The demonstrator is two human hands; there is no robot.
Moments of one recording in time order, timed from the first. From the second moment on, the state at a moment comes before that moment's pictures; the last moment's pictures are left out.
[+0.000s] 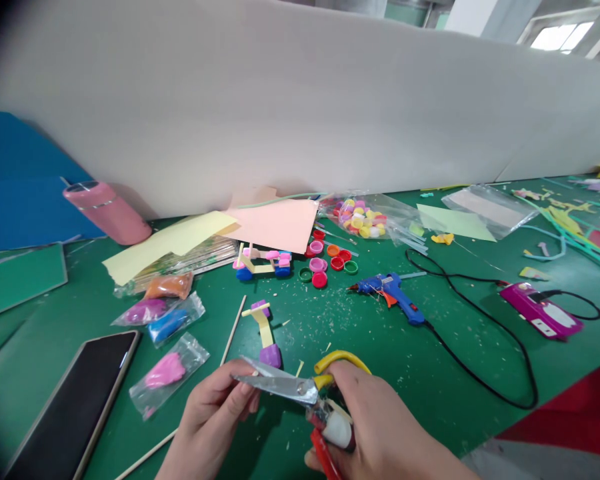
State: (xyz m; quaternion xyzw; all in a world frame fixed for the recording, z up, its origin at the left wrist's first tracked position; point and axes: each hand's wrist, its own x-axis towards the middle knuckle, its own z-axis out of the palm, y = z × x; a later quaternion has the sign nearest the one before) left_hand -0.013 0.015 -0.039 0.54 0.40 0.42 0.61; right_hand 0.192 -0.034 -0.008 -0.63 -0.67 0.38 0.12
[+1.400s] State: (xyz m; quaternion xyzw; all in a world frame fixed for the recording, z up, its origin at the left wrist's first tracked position) left_hand -0.015 0.017 -0.031 0.64 0.40 0.40 0.52; right_hand 0.190 -0.032 -0.010 -0.62 -0.69 0.36 0.09
